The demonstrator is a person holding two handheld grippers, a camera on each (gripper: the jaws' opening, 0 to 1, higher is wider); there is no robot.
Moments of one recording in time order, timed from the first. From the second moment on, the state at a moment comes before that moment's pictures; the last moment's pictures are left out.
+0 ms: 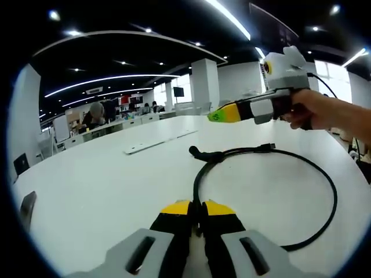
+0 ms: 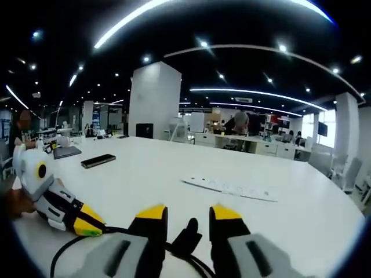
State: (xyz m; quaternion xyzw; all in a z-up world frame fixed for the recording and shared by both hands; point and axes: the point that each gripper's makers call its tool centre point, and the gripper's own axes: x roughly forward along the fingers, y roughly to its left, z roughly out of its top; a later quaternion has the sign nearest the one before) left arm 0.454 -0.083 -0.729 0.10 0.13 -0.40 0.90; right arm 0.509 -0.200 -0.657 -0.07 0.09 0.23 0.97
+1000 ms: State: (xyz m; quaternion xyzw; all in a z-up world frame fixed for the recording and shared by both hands) left arm 0.453 -0.083 -0.729 0.11 0.12 -0.39 0.90; right arm 0.493 -0.199 -0.633 -0.05 0.04 0.24 0.97
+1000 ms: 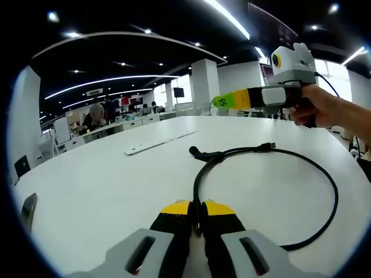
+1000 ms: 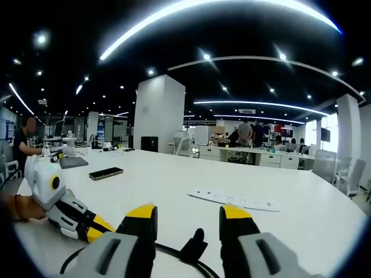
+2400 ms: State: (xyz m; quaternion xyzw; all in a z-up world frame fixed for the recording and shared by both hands) left arm 0.454 -0.084 -0.729 0.12 0.13 -0.40 0.90; right arm 0.470 -0.210 -0.630 -0.03 0.02 0.25 0.97
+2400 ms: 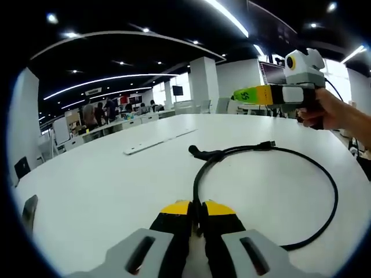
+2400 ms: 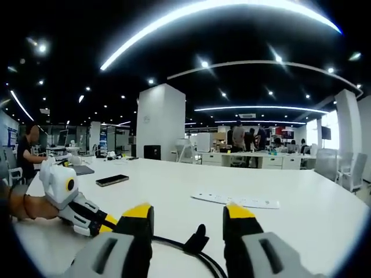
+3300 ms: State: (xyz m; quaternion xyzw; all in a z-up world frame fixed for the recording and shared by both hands) left arm 0.456 -0.079 -0.701 0.08 0.10 -0.39 0.91; right arm 0.466 -0.208 -0.632 -0.02 0.02 0.26 0.96
